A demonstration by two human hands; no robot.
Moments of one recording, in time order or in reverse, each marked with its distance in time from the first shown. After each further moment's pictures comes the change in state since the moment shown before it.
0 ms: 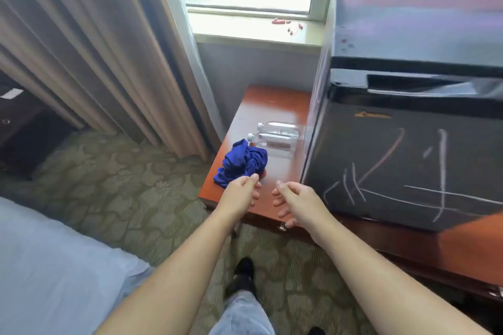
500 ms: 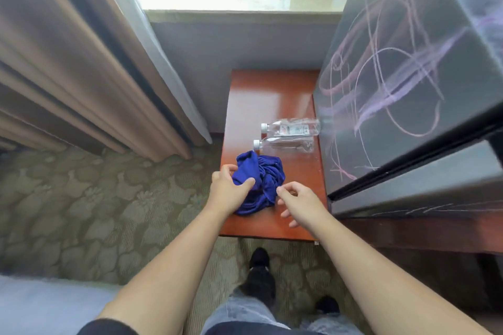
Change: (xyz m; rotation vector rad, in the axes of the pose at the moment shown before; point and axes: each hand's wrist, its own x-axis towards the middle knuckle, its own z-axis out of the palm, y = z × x) left_hand 0.172 -0.002 -0.095 0.491 -0.034 0.035; right_hand 0.133 -0.036 0.081 -0.007 0.202 0.327
